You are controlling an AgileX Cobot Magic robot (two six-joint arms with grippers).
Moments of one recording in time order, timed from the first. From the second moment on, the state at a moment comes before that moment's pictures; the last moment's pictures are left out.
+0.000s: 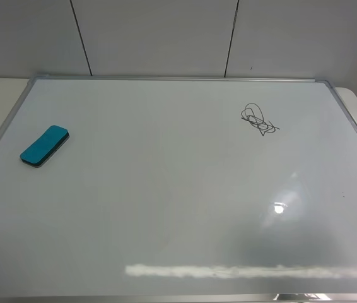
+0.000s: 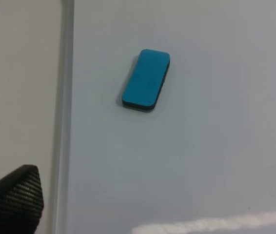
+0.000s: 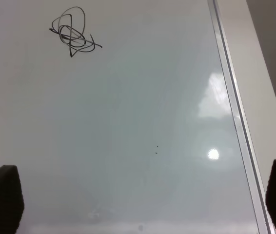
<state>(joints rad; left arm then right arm) -0.02 -0.01 -0.51 -0.04 1.06 0.08 0.02 0.00 -0.50 -0.01 1.07 -0.07</state>
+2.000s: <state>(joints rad) -0.02 1.77 -1.04 -0.11 0.62 0.48 0.02 0.00 -0.50 -0.01 1.07 -0.07</state>
